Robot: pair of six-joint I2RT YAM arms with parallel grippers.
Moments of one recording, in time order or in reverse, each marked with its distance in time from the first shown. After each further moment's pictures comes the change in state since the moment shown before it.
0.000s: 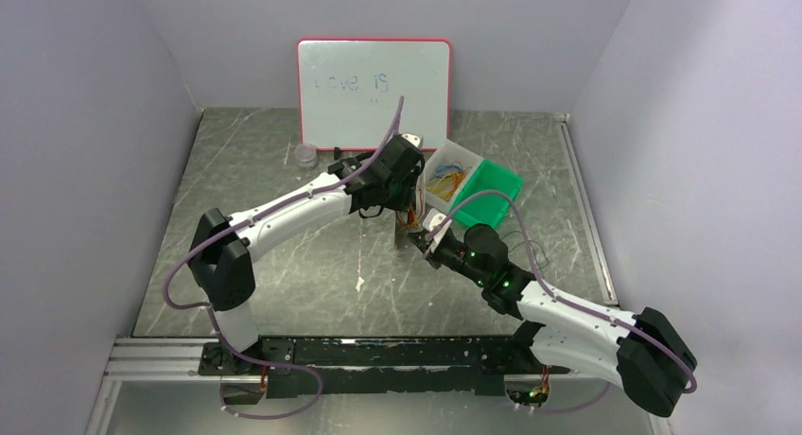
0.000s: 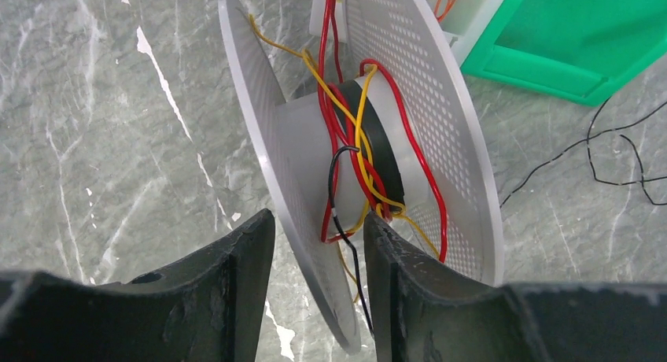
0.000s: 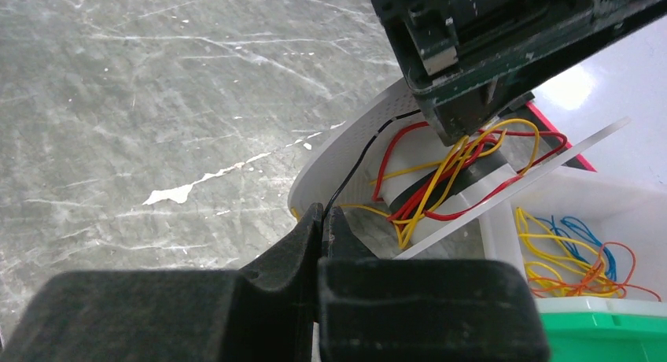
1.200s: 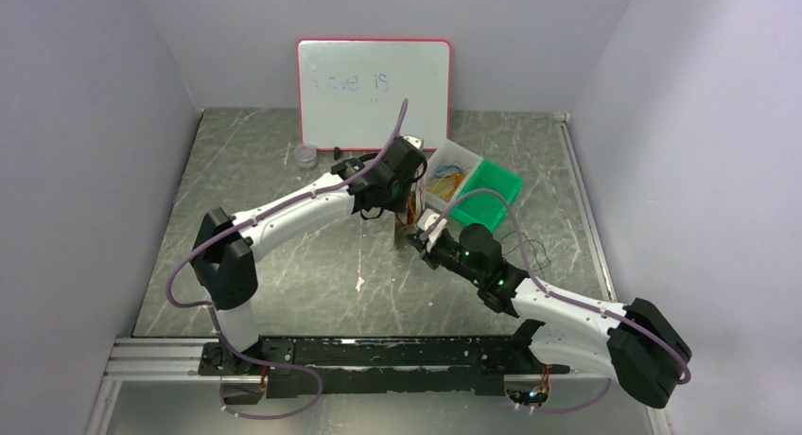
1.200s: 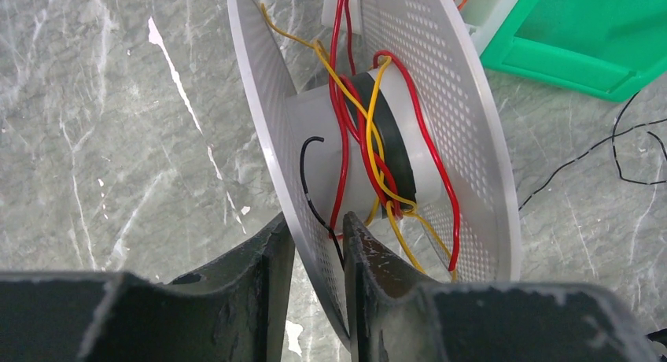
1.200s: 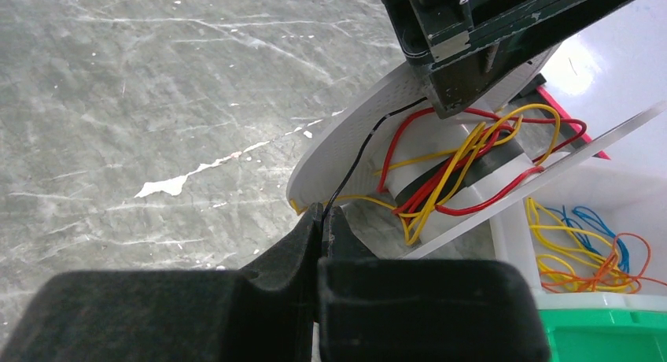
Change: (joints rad) left arm -0.010 0.024 0.016 -0.031 -0.034 0.000; right arm 0.006 0.065 0.000 0.027 0.018 0.001
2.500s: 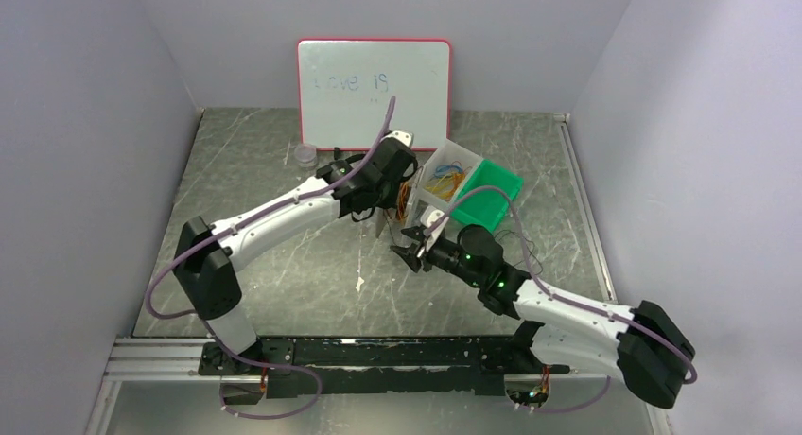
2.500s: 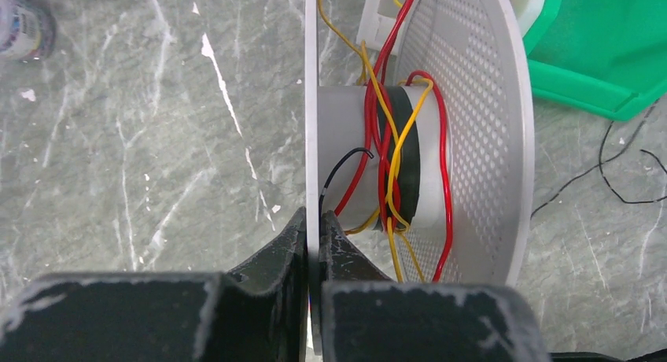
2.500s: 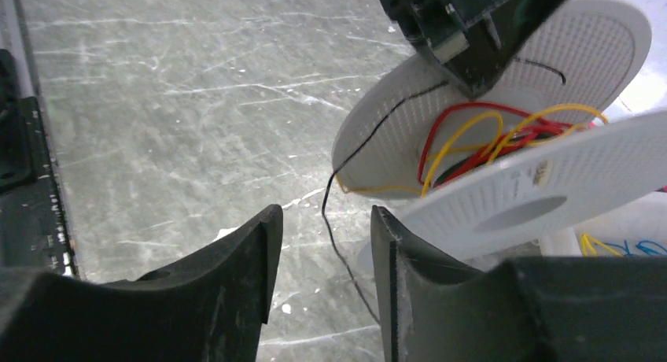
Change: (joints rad) left arm 0.000 -0.081 -0.046 0.013 -0.073 0.007; right arm 0.059 0.001 0.031 0.051 -0.002 0.148
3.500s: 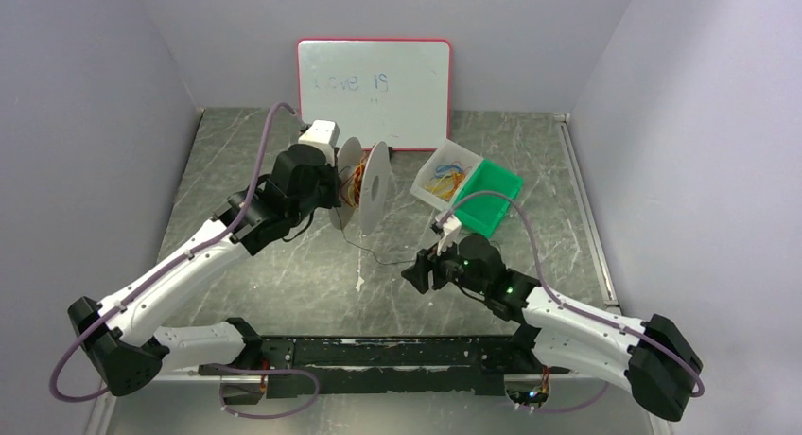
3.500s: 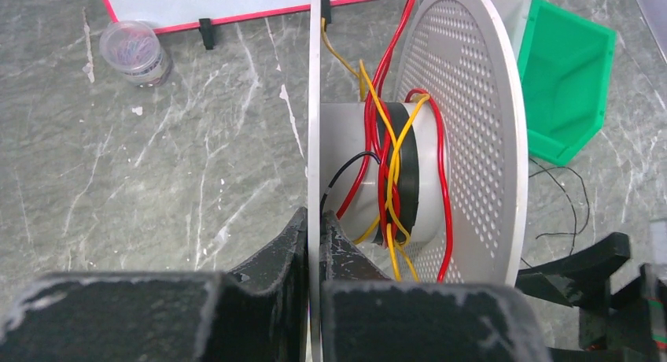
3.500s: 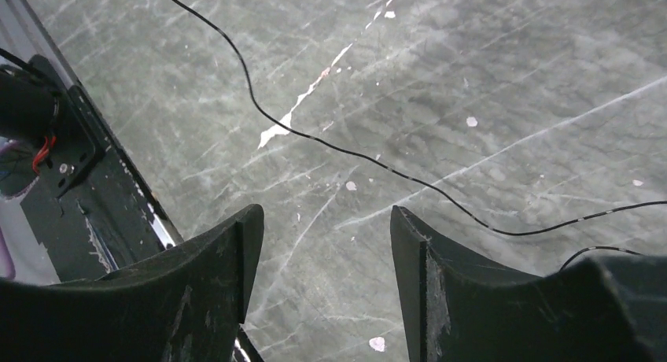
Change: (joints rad) left arm 0.127 -0.547 -0.336 0.145 0.013 0.048; right arm -0.014 -0.143 -0.037 -0.382 0.047 0.439
